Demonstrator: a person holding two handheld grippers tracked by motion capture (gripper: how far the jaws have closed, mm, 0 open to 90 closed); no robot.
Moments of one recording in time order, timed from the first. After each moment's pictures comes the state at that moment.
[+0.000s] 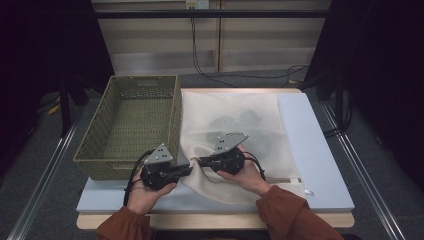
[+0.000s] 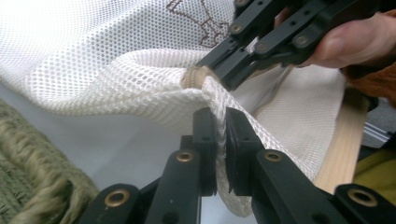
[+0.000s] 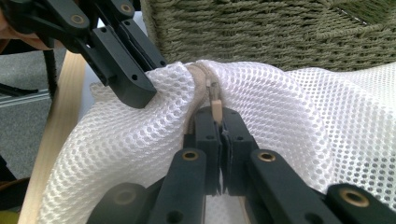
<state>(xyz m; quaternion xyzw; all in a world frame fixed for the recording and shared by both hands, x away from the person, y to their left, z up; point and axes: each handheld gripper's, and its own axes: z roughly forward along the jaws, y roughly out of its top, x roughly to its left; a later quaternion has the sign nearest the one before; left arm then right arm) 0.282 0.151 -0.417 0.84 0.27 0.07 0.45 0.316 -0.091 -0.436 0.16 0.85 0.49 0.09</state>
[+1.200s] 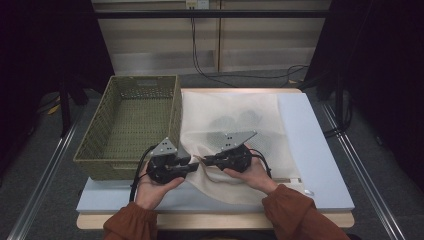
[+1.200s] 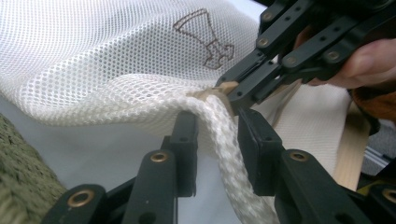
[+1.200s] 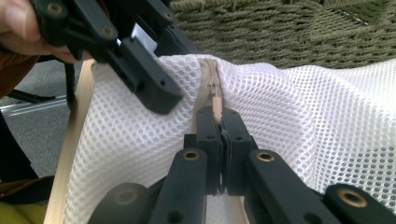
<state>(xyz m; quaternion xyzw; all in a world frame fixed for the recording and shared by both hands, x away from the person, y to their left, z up) 0.287 0.137 -0.409 0.82 0.29 0.06 0.48 0.316 -0.108 -0.427 0.16 0.85 0.50 0.07</state>
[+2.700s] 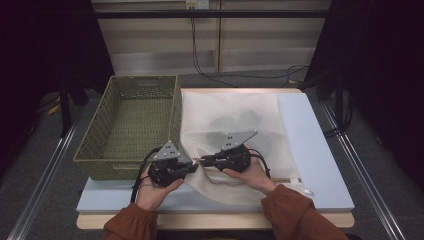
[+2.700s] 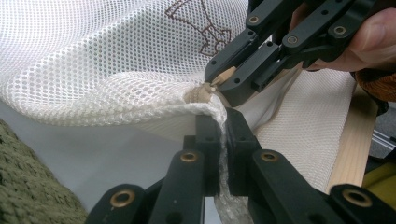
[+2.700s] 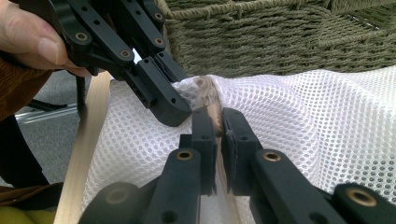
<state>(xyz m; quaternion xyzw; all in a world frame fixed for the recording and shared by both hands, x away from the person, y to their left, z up) 0.288 0.134 -0.417 0.84 0.27 0.07 0.46 0.319 -0.107 -0.430 0.16 0.84 0.52 0.05</state>
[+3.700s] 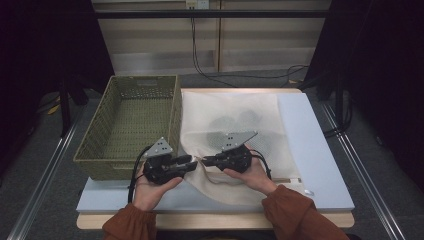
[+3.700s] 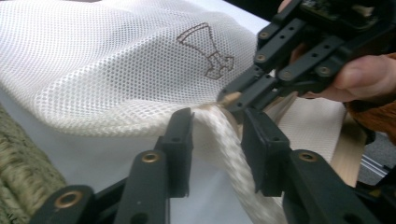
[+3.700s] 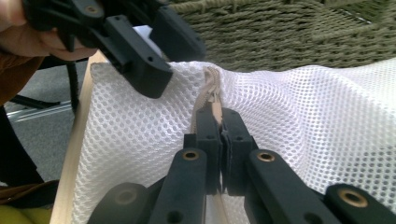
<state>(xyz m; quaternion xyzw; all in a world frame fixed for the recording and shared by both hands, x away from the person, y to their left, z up) 0.290 0.143 -0.407 0.81 0.30 0.07 0.49 0.316 -0.108 -0.429 0.17 0.84 0.51 0.06</state>
